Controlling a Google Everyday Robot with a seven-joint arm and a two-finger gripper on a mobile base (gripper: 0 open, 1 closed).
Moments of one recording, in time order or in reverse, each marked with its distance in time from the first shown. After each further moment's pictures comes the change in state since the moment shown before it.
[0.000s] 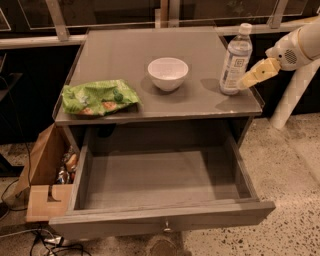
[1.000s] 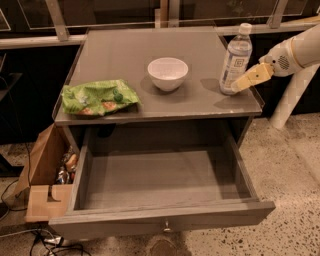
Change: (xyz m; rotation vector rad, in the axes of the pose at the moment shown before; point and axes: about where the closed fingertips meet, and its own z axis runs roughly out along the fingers) arm 0.004 -0.001 0.028 -0.060 -0.044 0.069
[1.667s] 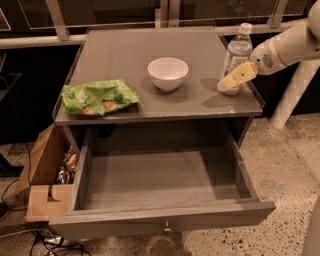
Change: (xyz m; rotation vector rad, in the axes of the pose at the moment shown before) arm -0.020 0.020 0.026 -0.070 -0.002 -0.026
